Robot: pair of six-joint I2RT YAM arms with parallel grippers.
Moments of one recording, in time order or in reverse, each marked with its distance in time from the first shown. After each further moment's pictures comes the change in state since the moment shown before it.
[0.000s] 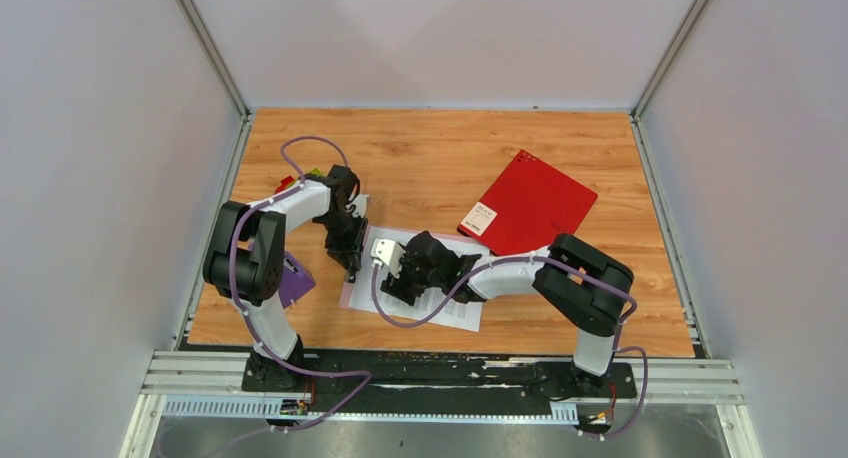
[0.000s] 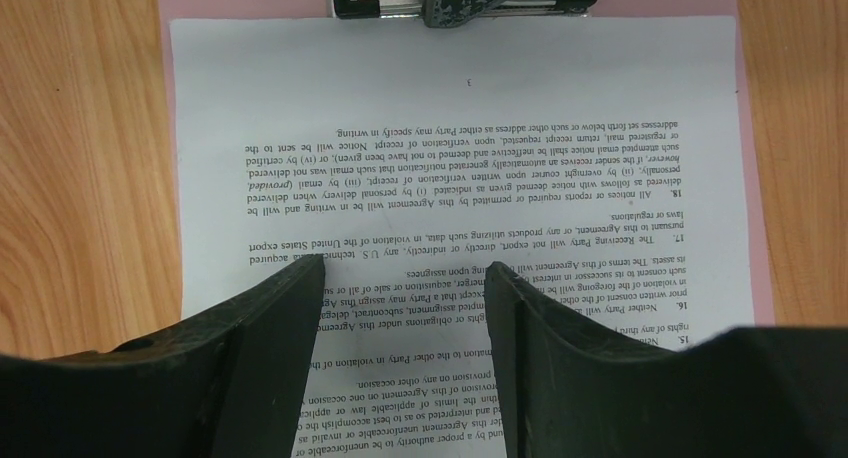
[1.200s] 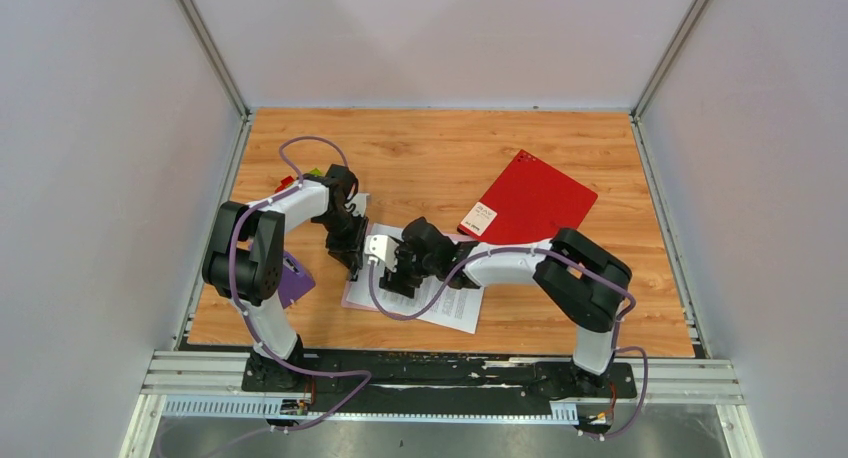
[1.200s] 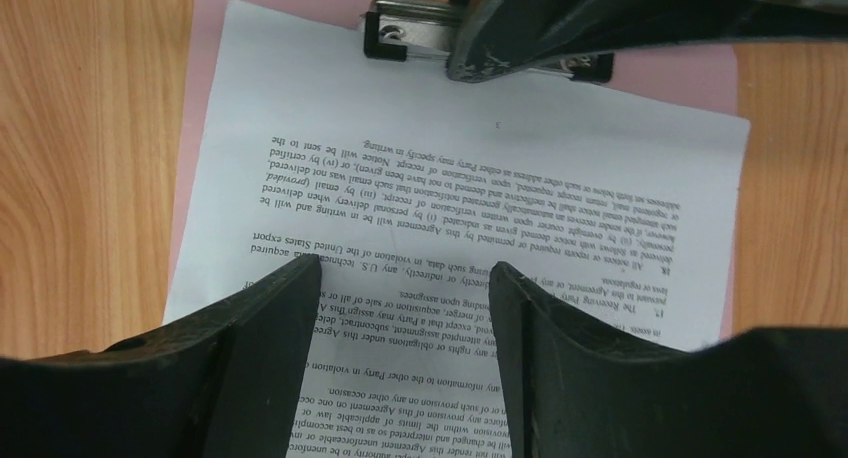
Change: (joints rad) left arm 0.005 -0.002 -0.004 0.017 0.044 0.010; right arm -0.040 0.038 0.119 -0.139 -0.140 -0.195
